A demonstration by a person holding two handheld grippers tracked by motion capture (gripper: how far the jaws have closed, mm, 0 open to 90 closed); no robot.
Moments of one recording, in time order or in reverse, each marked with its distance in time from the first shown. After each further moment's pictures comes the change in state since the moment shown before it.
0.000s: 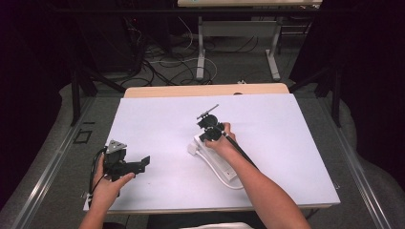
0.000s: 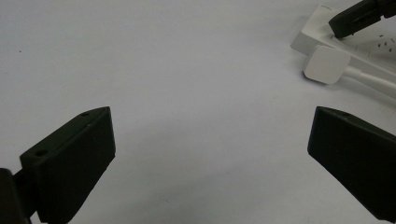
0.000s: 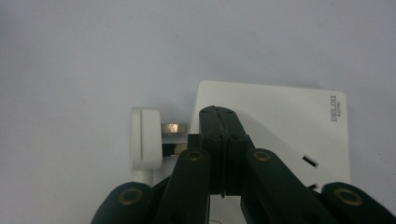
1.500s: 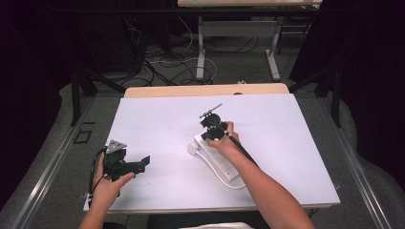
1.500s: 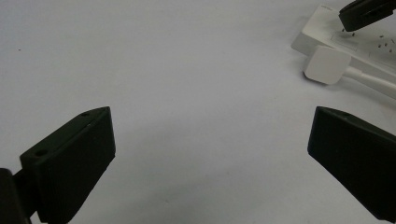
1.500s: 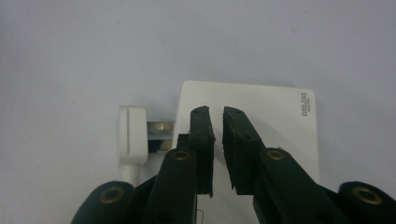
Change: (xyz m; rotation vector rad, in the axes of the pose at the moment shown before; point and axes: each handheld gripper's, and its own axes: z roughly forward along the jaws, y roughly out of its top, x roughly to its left) left arm 0.000 0.000 0.001 -0.003 0.001 -0.008; right arm -0.003 -0.004 -0.008 -0.066 -0.027 0.013
